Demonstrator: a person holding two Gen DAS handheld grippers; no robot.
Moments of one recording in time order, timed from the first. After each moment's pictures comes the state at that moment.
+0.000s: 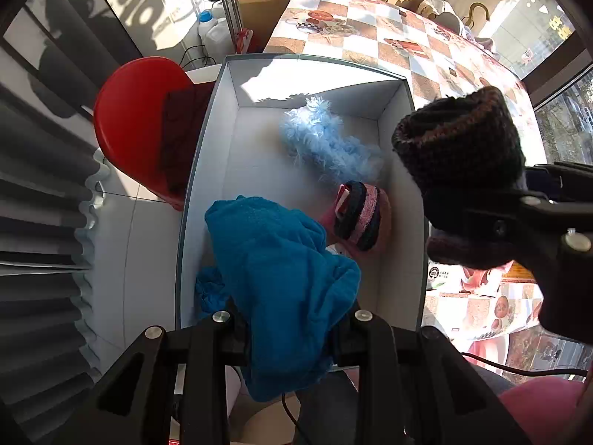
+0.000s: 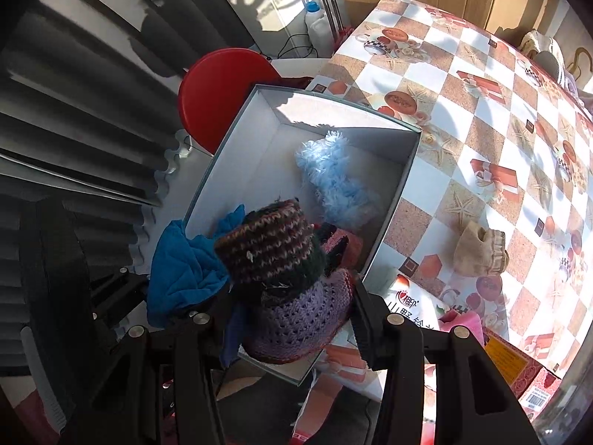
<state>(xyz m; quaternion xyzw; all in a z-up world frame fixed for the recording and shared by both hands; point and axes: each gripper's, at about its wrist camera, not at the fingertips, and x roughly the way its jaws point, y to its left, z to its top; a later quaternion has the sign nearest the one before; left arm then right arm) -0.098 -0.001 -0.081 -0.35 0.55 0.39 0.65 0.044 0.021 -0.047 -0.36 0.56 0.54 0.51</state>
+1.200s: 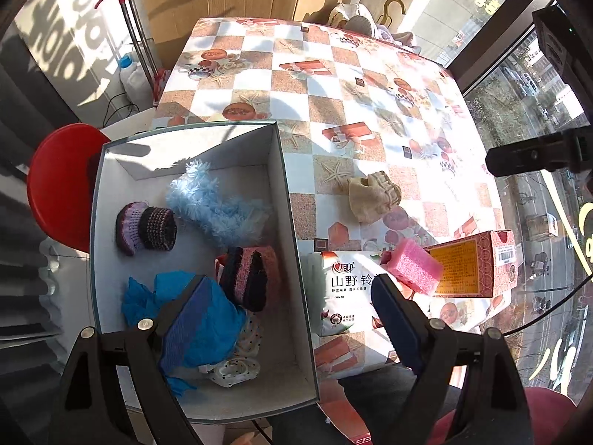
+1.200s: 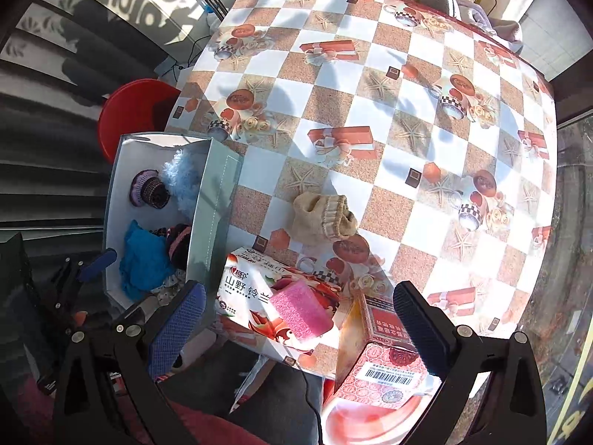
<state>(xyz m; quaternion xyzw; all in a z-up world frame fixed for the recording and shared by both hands) 0.001 -0.006 -0.062 -0.32 0.53 0.28 0.74 0.232 -0.023 -0.021 -0.37 0.63 0.42 0.55</state>
